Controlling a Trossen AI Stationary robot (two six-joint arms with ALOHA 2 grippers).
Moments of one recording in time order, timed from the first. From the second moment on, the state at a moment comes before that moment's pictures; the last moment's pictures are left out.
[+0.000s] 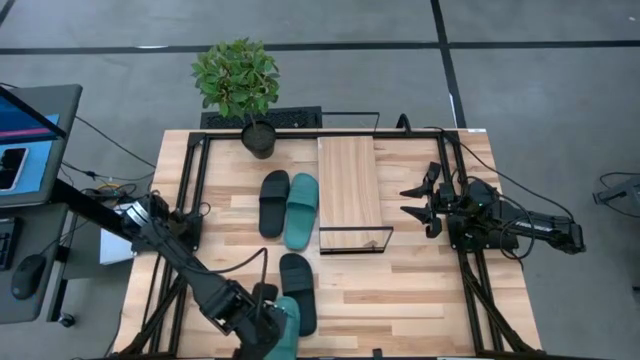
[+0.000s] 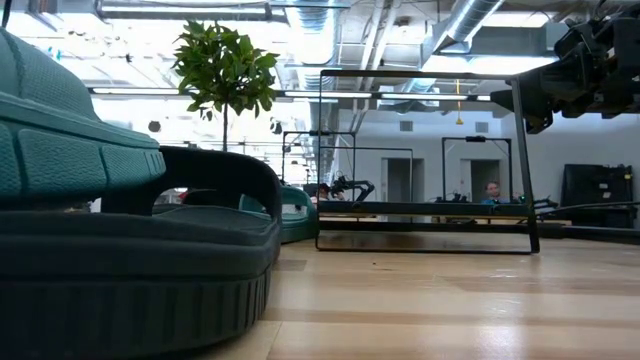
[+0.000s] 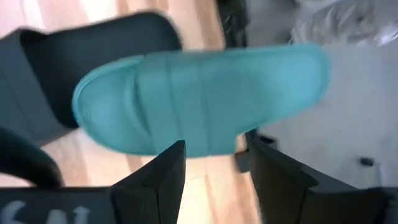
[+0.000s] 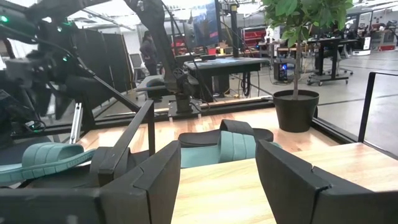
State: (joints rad) left arm -0.74 1.83 1.60 -0.95 0.02 -0.54; right arm -0.23 0.01 0.00 0.04 -0.18 0.07
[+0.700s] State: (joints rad) left arm -0.61 1.83 1.53 -0.89 0.15 -0.30; right arm -0.23 0.01 0.00 0.04 -0.18 0.07
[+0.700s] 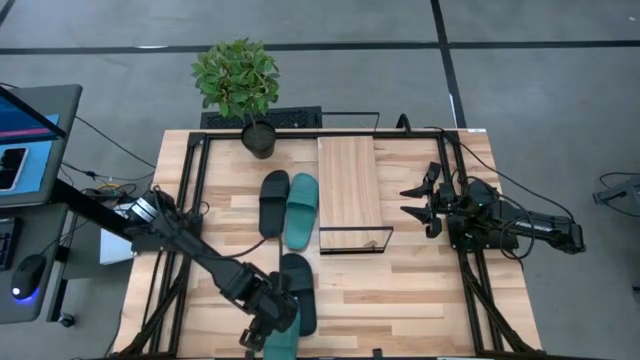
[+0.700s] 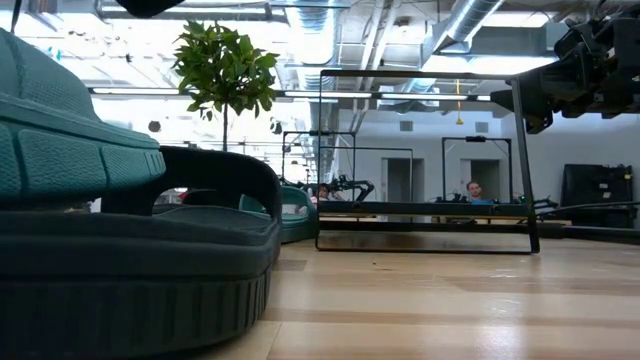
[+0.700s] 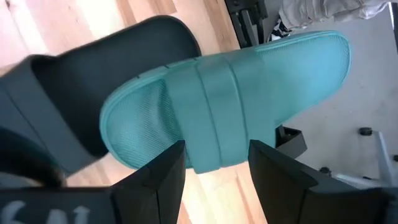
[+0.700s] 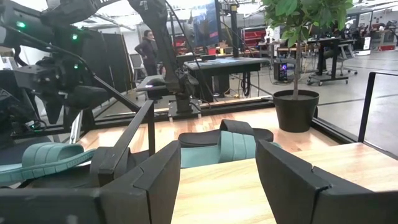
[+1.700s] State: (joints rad) left arm -0.50 1.83 1.34 -0.64 0.31 -0.21; right arm -0.23 0.01 0.00 0.04 -0.18 0.07
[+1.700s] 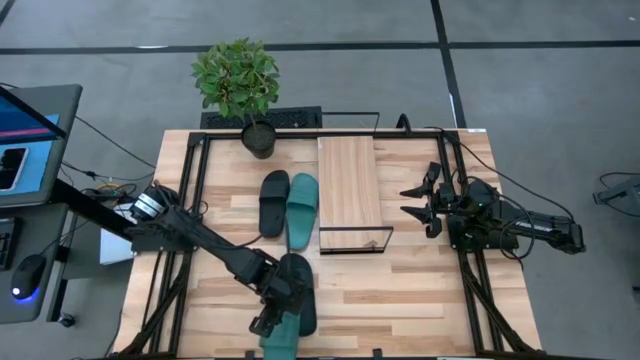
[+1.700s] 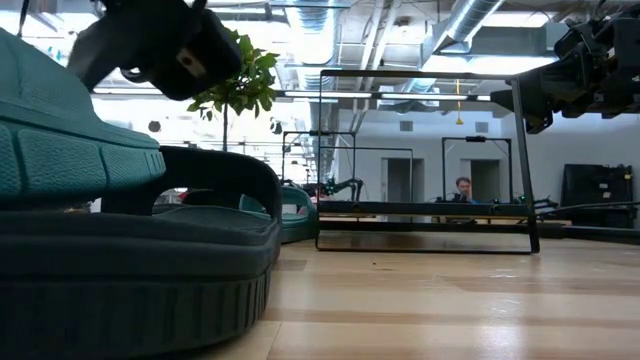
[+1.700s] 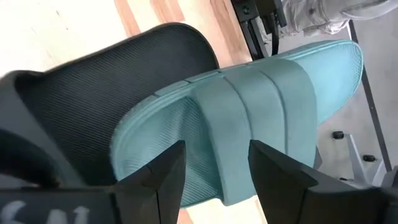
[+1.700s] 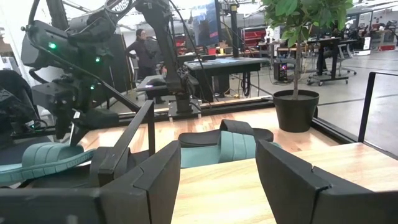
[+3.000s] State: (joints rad) left arm -0.49 1.91 1.34 -0.53 0.46 -0.27; right arm -0.23 0.01 0.00 0.04 -0.18 0.07
